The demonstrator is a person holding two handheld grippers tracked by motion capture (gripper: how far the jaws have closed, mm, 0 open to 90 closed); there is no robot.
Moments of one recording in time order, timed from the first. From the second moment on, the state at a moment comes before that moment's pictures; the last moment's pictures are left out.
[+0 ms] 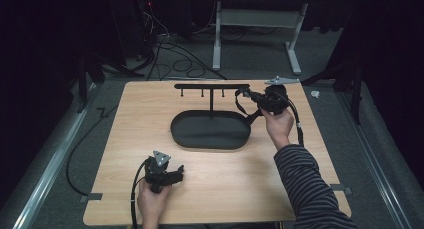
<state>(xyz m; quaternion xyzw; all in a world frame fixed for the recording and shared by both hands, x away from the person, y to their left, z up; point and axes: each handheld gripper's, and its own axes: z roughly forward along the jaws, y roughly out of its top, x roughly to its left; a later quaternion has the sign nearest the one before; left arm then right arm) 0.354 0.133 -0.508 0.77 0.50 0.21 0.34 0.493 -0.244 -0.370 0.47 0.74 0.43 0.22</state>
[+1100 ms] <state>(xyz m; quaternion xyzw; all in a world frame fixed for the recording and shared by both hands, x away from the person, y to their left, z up) 0.354 0.133 -0.508 0.77 0.50 0.21 0.34 0.476 -0.263 -0.374 0.47 0.74 0.43 0.21</state>
